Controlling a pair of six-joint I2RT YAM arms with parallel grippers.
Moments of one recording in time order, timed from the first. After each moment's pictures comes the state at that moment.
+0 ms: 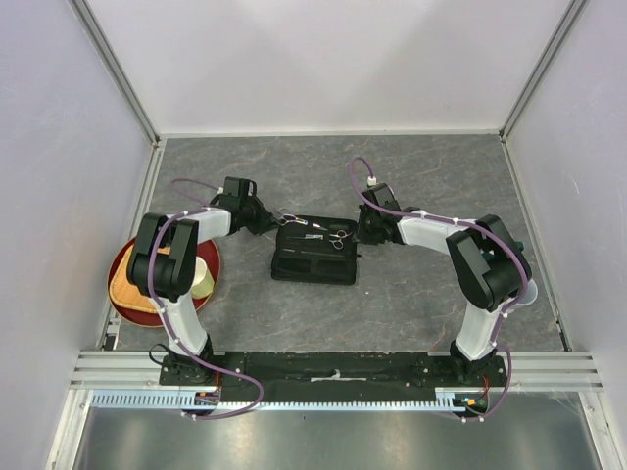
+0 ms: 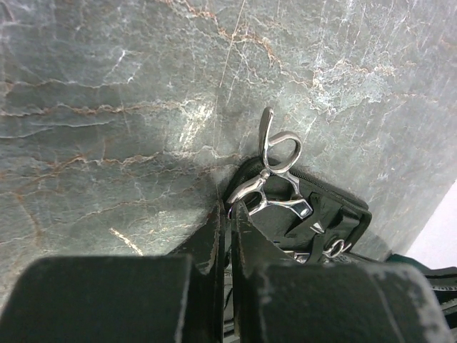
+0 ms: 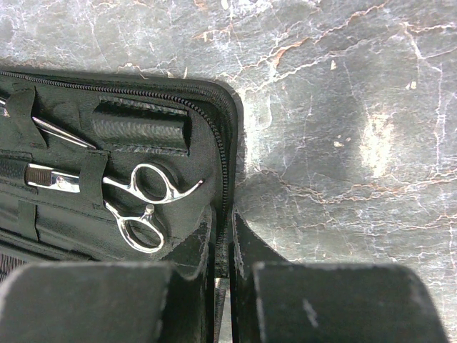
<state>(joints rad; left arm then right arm) -0.22 1.85 1.01 -0.04 0.22 -0.91 0.51 1.84 1.05 -0.15 0.00 0.64</state>
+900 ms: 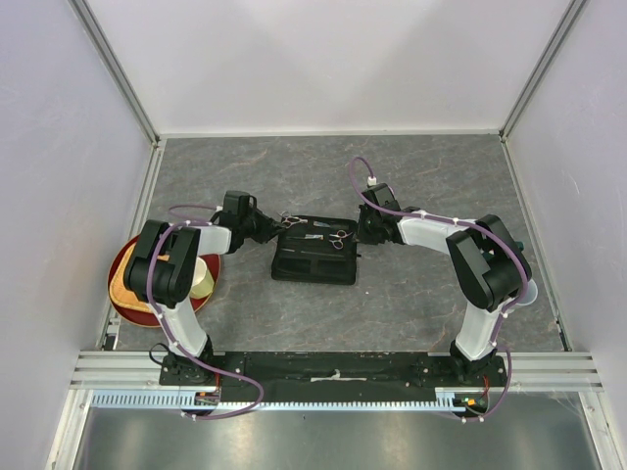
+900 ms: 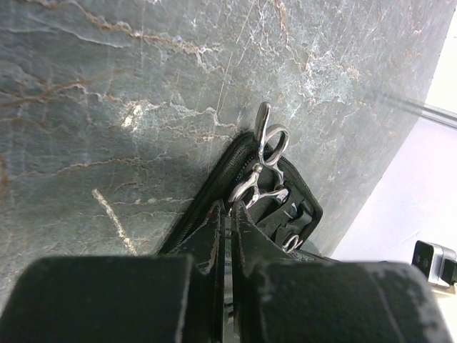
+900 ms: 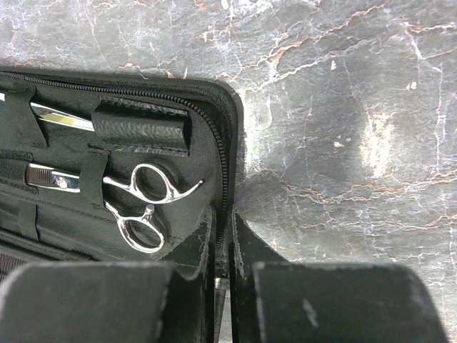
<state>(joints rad) -0.24 1.81 0.81 0.25 0.24 -1.21 0.51 1.84 1.05 -0.14 -0.01 0.64</state>
